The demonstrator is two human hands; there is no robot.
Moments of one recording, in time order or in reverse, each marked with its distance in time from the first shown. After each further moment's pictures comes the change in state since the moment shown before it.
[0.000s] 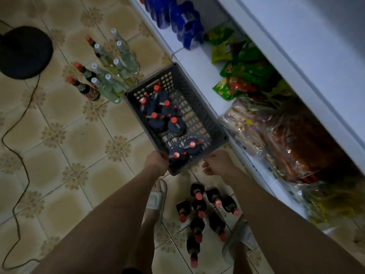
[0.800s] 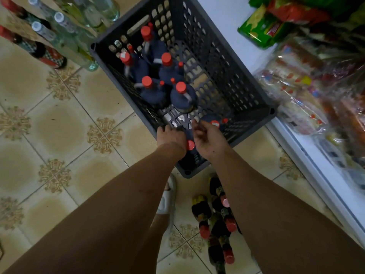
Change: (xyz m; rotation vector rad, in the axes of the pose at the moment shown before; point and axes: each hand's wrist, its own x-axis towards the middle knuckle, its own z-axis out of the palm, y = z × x) left_hand 0.209 -0.035 0.088 1.201 0.036 0.338; right_hand 0.193 0.023 0.127 1.304 -0.170 0.247
